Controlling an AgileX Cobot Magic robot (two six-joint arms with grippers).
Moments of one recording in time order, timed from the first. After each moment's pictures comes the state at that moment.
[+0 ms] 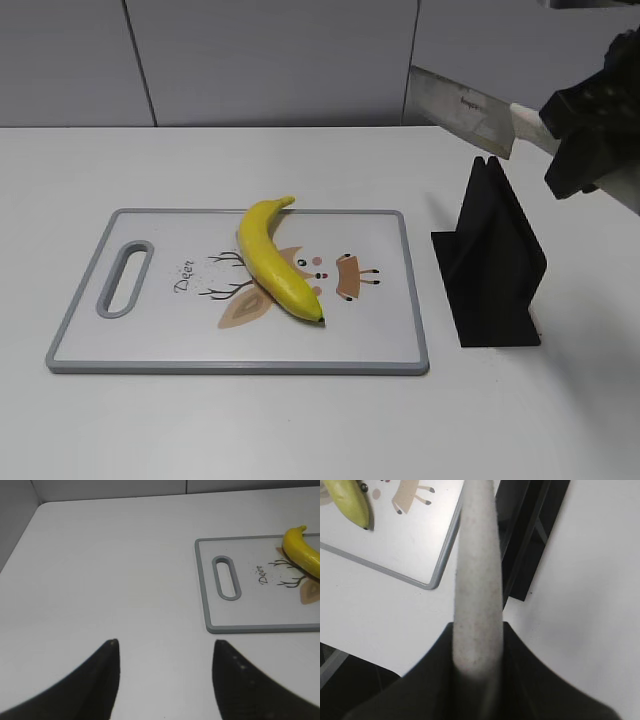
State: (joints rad) left arm -0.08 -0.01 -0.50 -0.03 1.09 0.12; right arm 0.31 1.46 -1.23 0.18 1.12 -0.03
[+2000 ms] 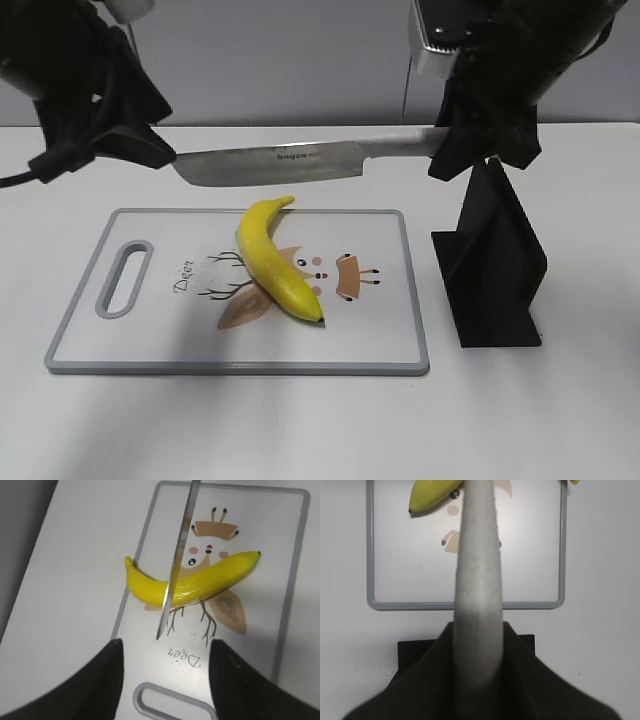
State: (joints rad) left arm -0.32 1.54 -1.25 -0.54 0.88 1.45; right arm 0.31 1.84 -1.52 0.42 1.10 -1.36
